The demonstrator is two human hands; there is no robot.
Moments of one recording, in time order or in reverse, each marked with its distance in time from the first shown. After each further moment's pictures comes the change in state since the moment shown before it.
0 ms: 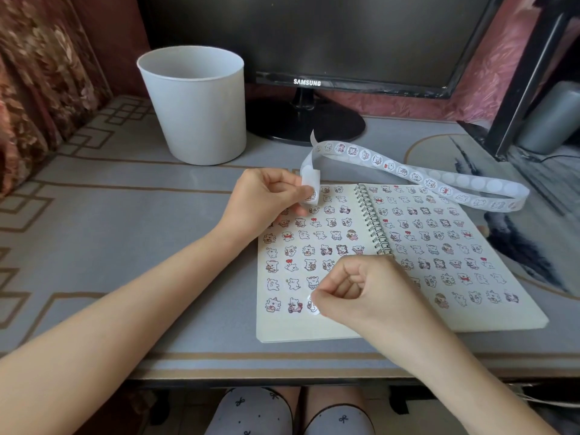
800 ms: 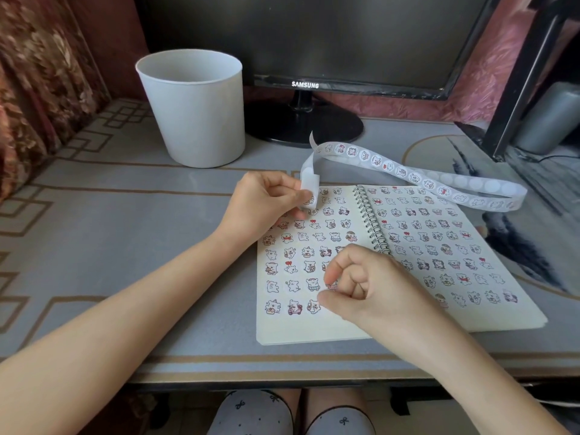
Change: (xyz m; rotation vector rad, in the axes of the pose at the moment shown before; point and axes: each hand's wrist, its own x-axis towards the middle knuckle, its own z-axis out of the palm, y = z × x) left_hand -0.001 0.000 0.001 0.015 0.000 -0.003; right_hand 0.006 0.005 -0.008 -0.062 -0.085 -0.074
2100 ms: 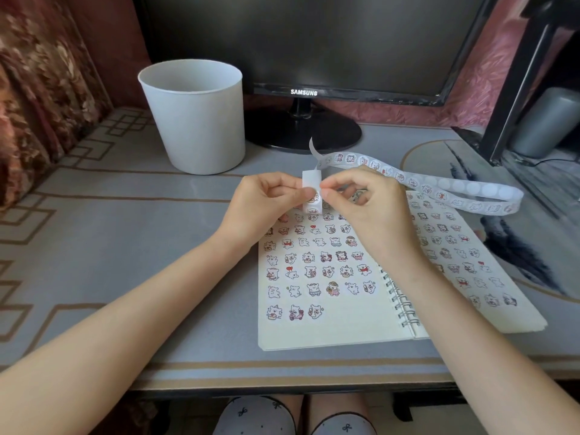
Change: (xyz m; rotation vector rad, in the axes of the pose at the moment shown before) left_hand -0.002 0.008 -0.003 -0.093 -0.009 0.013; right_hand 0.086 0.002 -0.019 0.063 0.495 -0.342
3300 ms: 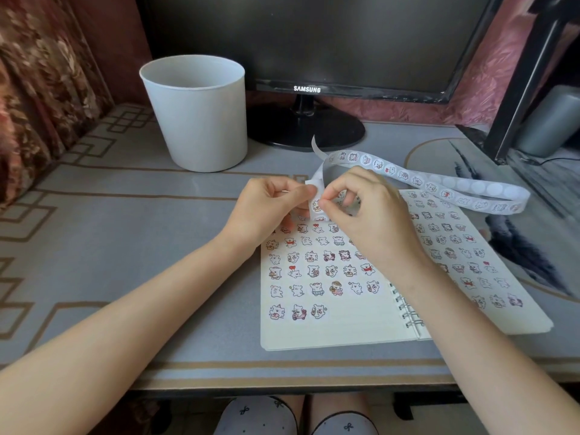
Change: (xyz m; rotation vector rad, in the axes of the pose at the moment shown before) left_hand 0.001 -0.002 0.003 0.037 0.003 -0.062; right_hand -0.005 -0.001 0.001 -0.307 -0.048 -0.156
